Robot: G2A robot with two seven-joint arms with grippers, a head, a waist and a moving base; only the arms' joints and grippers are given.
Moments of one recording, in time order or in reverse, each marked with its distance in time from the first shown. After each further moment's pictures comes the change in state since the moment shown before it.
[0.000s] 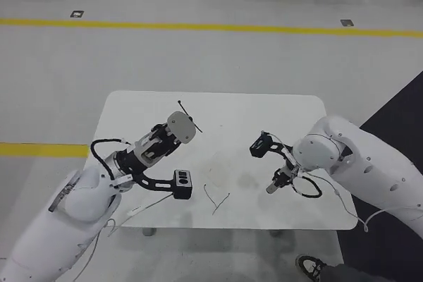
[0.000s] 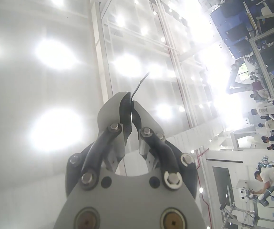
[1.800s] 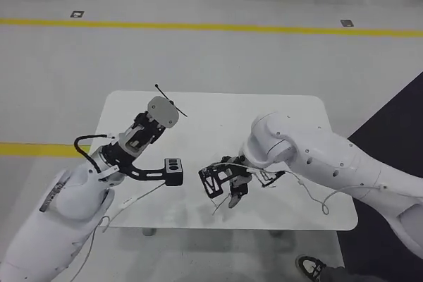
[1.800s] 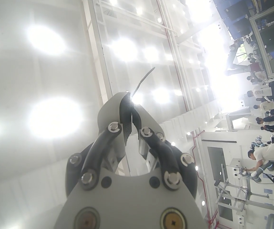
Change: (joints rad) left arm 0.026 -0.013 -0.080 0.004 -0.007 -0.024 -0.059; right arm 0.227 -0.259 -0.309 0.182 -0.081 -0.950 -0.621
